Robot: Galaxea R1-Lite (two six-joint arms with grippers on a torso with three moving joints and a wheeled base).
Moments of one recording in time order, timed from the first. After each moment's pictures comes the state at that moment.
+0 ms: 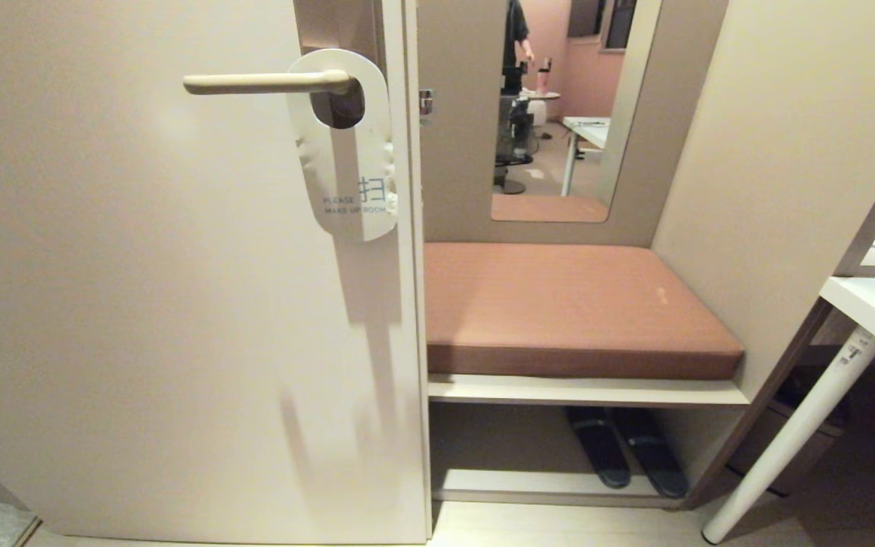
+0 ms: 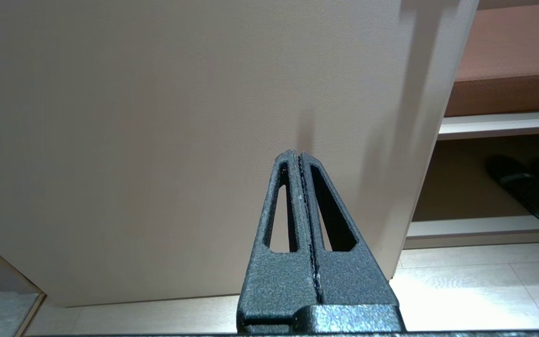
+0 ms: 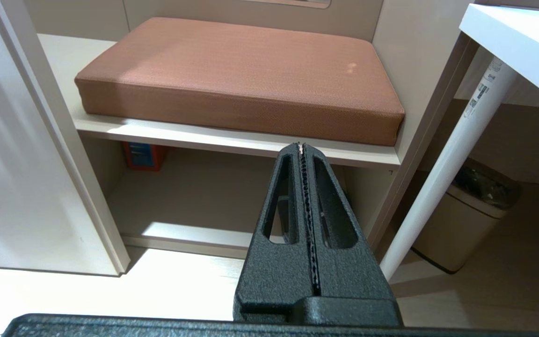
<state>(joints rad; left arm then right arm) 0.00 0.00 0.00 0.01 -0.02 0.07 0.00 0.00 0.00 0.01 0.01 -0.03</state>
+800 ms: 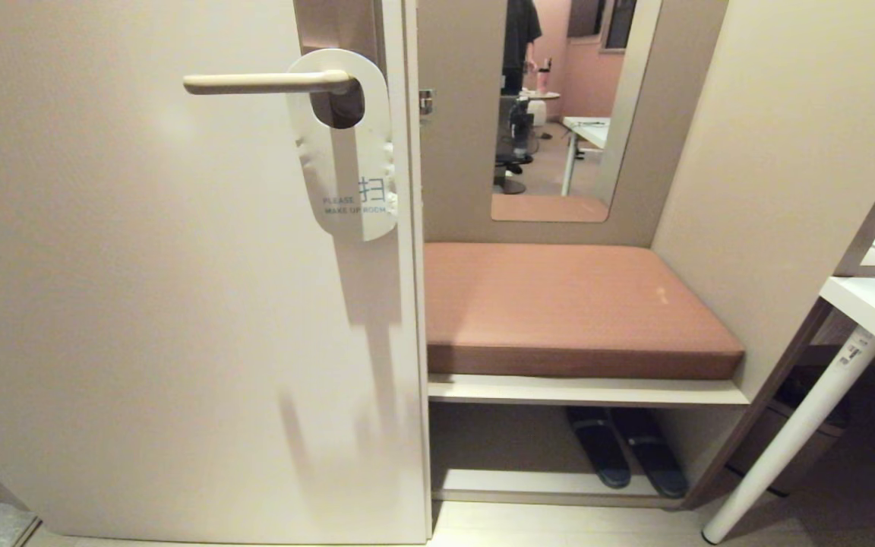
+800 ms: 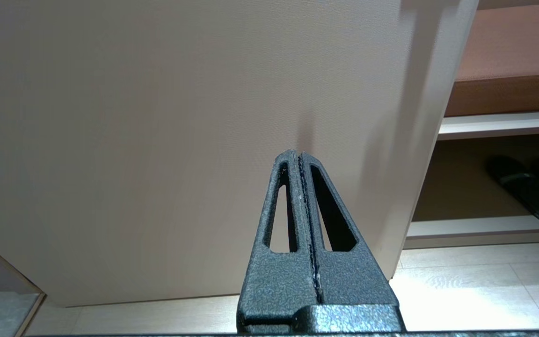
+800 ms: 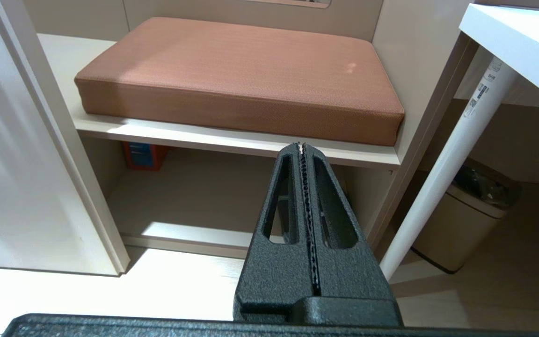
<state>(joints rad) 0.00 0.00 0.00 0.01 -0.02 0.07 0.00 0.00 0.00 0.01 0.01 -0.03</state>
